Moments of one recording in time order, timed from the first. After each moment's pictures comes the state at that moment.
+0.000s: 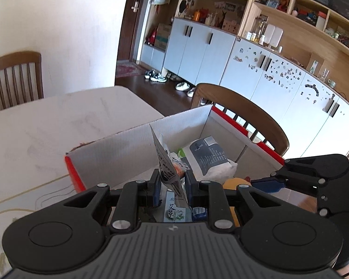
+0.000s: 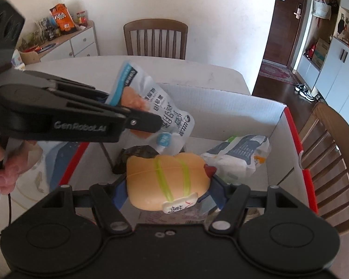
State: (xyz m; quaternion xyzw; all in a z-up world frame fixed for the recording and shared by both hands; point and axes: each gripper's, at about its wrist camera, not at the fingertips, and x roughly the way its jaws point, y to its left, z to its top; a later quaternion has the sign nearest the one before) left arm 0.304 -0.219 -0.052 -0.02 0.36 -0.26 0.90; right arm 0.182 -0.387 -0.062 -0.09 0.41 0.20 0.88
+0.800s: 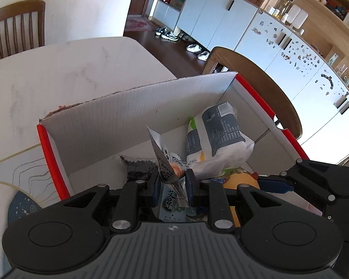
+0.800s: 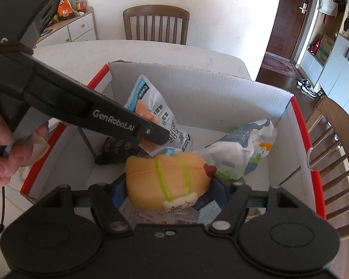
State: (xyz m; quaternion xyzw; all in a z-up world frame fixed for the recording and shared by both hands) left arm 0.349 -0.236 -0.090 -0.05 0.47 -0.23 0.85; right arm 0.204 -0.393 -0.087 -0.10 0.44 0.21 0.87
